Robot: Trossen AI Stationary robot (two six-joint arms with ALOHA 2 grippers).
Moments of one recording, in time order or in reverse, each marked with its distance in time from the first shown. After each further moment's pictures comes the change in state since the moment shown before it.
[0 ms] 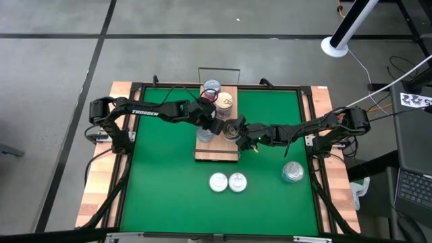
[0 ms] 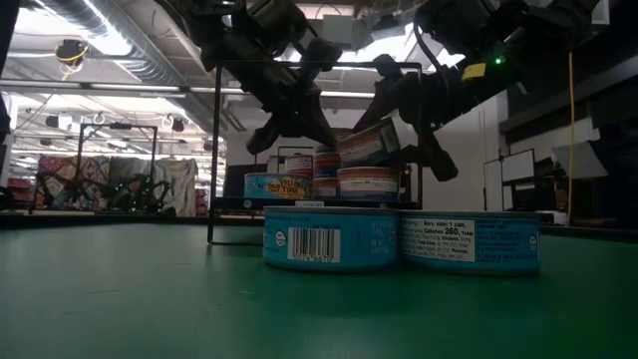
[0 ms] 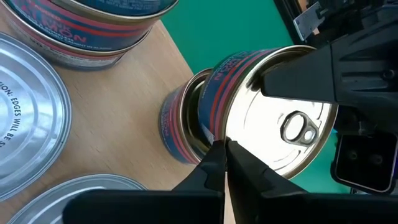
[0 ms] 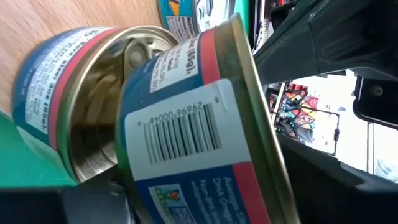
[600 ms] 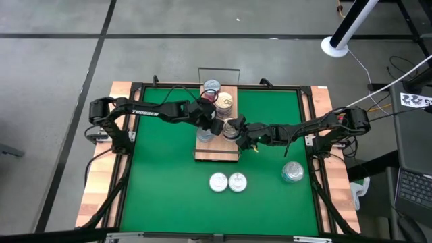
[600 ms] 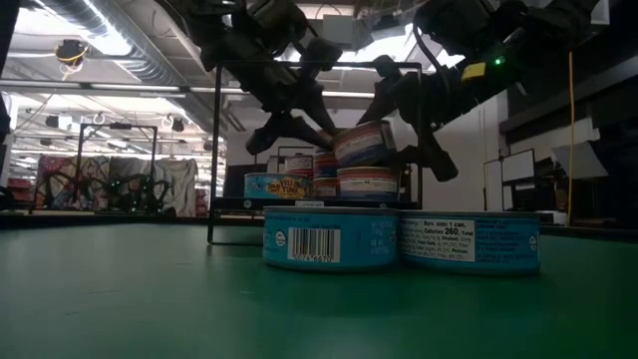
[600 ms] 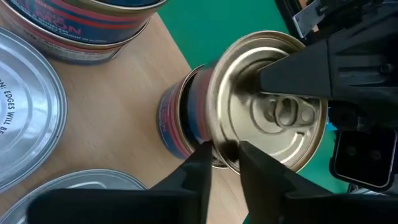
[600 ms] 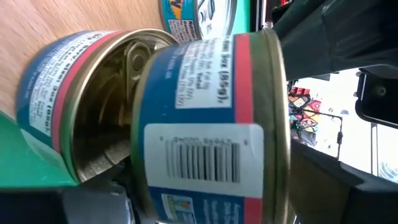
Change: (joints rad) left arm -0.001 0.000 0.000 0.001 0.005 -0.011; right arm -0.001 0.000 0.000 -0.004 -0.029 0.003
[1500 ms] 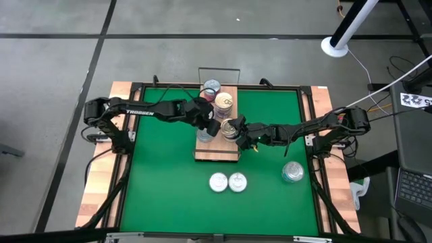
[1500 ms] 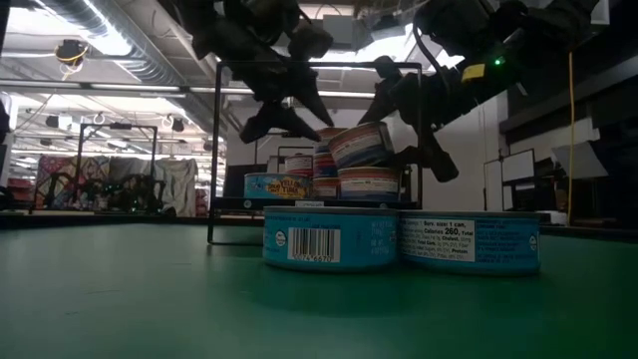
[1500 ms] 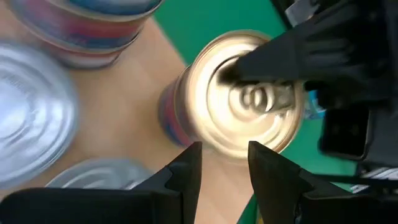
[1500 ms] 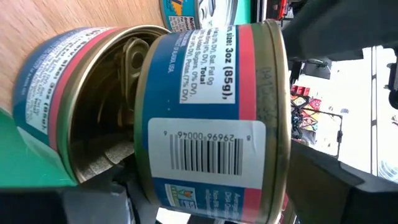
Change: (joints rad) left arm 0.000 -0.055 0.000 -0.071 -0.007 0.074; right arm 0.000 0.000 -0.001 -0.004 0.007 0.000
